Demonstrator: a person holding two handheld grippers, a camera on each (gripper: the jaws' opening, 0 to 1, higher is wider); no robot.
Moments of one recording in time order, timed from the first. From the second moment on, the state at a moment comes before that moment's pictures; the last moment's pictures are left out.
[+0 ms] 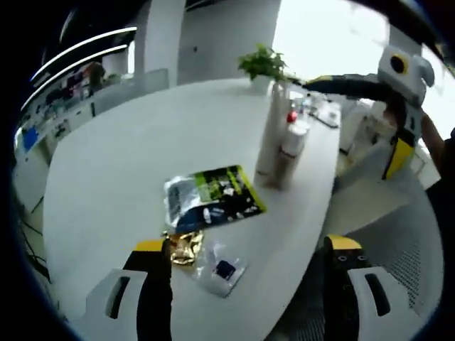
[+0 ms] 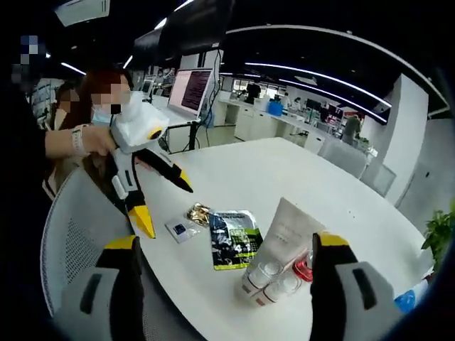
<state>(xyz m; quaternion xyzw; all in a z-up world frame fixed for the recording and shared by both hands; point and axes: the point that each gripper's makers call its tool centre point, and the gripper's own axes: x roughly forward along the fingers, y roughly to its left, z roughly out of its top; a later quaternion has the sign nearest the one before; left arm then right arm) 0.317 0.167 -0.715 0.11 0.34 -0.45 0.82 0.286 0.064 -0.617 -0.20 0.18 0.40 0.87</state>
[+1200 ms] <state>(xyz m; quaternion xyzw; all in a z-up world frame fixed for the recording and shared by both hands) 0.362 0.185 -0.779 0.18 0.36 -0.43 0.81 0.323 0.105 -0.713 -0.31 0.30 0.41 0.80</state>
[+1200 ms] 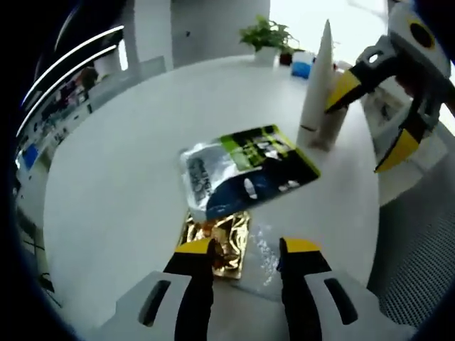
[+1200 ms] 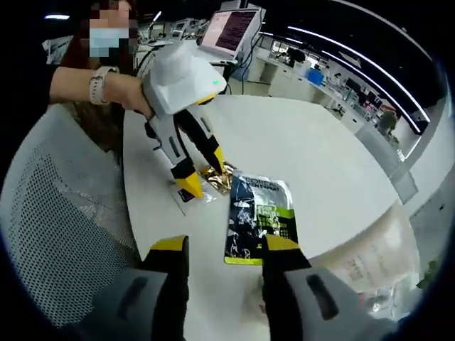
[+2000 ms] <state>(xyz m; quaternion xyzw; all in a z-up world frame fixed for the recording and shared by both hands) 0.381 0.235 -0.780 0.20 0.37 -0.41 0.81 0.377 0.103 -0.766 -0.48 0.31 0.36 0.74</state>
